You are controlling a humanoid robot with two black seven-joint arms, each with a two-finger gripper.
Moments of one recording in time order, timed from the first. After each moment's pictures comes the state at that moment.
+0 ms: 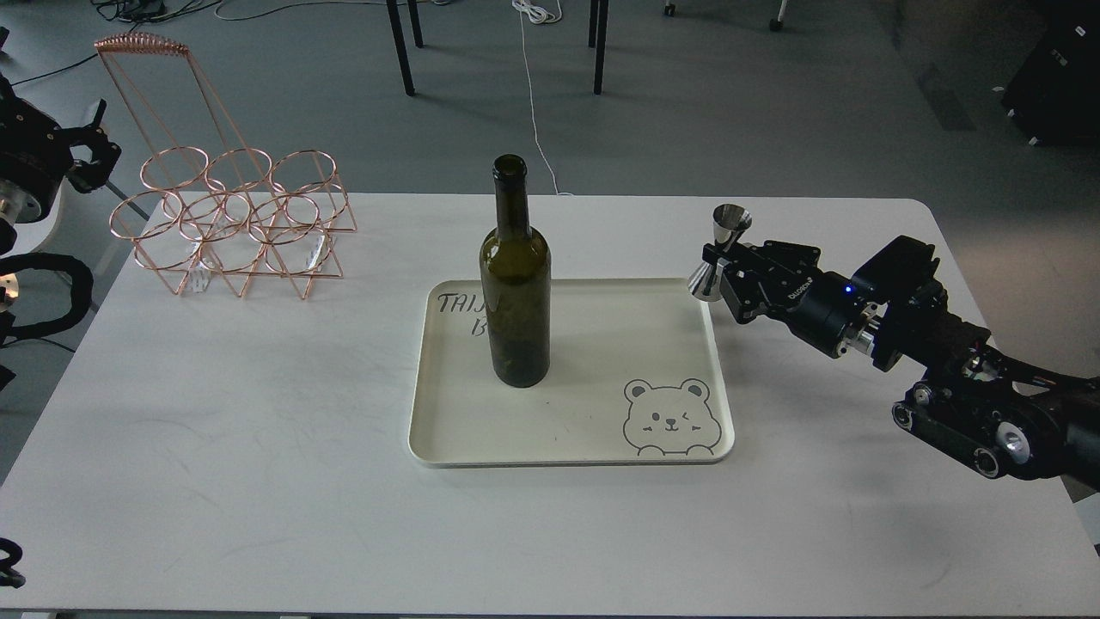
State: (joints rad) left arm -0.89 0.56 -0.59 -0.33 -0.24 -0.49 -0.35; right arm 0.80 -0.52 0.15 0.83 -1.63 -0.49 0.44
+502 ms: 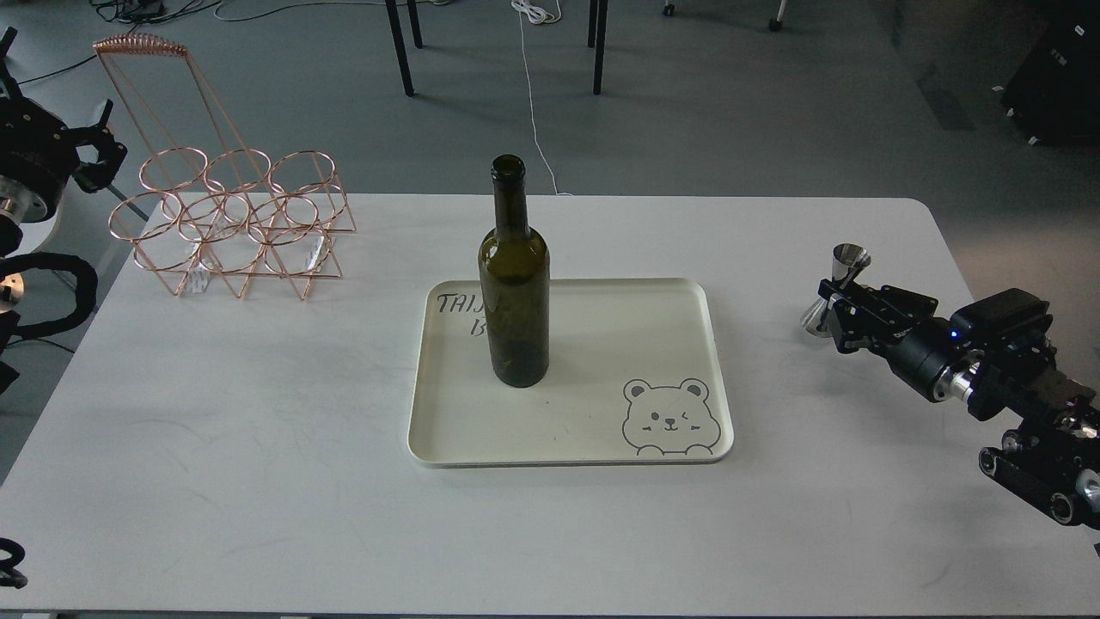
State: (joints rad) left arm -0.89 0.55 -0.58 -0.34 -0.24 -0.49 -0.35; right arm 0.65 -0.58 0.16 0.71 -1.52 -0.49 0.45
